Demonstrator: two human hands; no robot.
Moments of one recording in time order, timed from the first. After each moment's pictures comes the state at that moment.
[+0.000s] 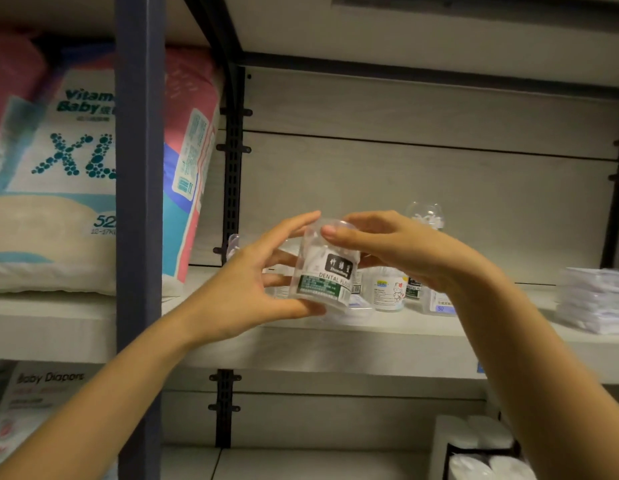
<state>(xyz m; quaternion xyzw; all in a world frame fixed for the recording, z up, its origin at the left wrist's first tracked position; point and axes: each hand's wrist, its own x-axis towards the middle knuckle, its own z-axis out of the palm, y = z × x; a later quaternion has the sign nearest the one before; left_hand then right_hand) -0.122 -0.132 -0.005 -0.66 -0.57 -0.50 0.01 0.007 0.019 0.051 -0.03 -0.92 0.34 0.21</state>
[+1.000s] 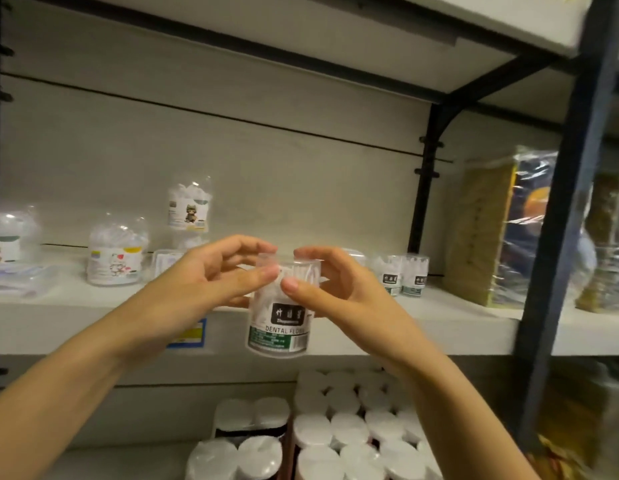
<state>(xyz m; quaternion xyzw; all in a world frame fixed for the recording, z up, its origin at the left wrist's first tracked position) 0.126 0.096 -0.018 -0.57 -0.54 -0.61 -0.12 0.262 0.224 -0.020 -0.07 -0.85 0.40 0.34</state>
